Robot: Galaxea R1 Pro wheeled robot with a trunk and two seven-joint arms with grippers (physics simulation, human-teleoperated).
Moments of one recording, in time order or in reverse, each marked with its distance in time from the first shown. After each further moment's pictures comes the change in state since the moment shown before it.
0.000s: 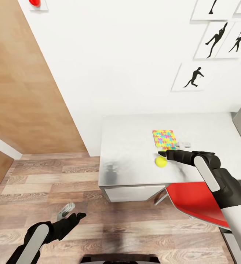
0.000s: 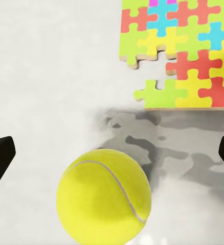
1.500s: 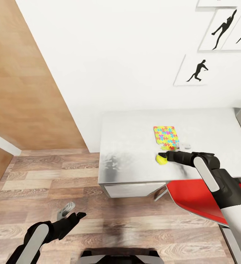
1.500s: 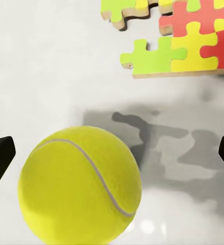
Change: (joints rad) left arm 0.001 0.000 0.000 -0.008 0.000 0.000 0.000; right arm 0.000 0.000 0.001 0.028 0.000 -0.004 0.004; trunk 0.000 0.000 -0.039
